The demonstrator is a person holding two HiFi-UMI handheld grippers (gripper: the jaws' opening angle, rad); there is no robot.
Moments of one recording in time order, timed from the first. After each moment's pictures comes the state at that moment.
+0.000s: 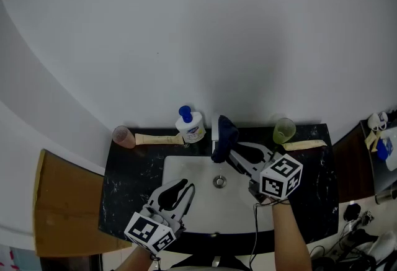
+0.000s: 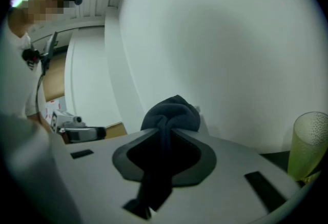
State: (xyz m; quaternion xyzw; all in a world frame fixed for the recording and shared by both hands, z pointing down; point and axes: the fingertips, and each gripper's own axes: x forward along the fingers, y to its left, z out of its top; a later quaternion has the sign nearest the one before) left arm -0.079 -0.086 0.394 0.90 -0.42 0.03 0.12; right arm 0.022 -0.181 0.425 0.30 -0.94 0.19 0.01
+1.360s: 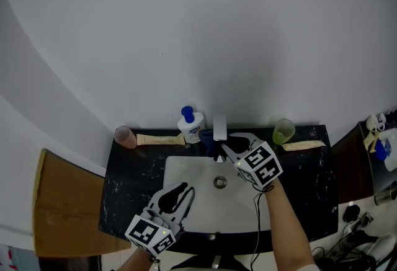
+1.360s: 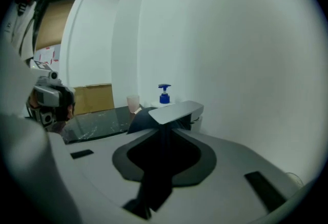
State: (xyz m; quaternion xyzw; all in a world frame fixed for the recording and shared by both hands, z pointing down) left arm -0.086 -0.072 0.396 0.90 -0.42 0.03 0.12; right arm -0.004 -0.216 0.456 0.33 -0.91 0.06 0.22
